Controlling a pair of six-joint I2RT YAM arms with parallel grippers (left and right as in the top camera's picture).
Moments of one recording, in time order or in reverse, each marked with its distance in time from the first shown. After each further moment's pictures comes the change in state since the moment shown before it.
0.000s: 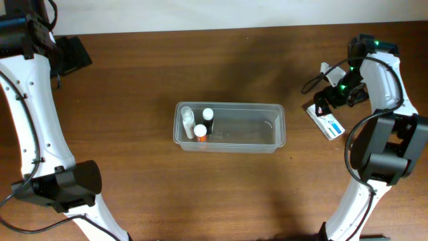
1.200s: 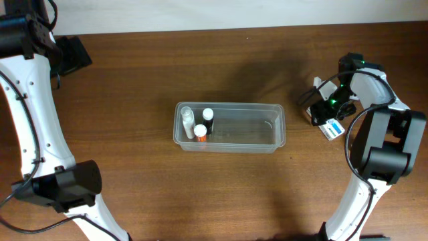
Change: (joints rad) left arm 0.000 0.000 0.000 0.000 0.000 0.000; right arm 0.001 0.012 -0.245 0.263 -0.008 0.014
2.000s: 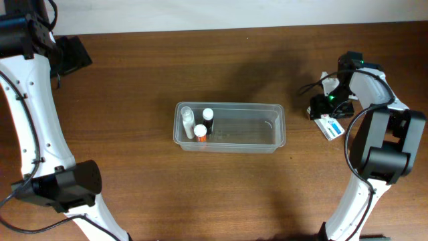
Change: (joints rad) left arm 0.000 0.000 0.000 0.000 0.000 0.000; right arm 0.001 0.000 0.000 0.033 -0.016 0.354
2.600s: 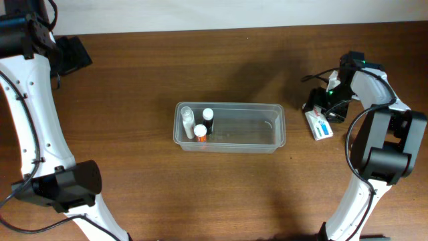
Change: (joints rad) left arm 0.000 0.000 0.000 0.000 0.000 0.000; right arm -0.003 -0.003 0.000 0.008 -0.167 0.380
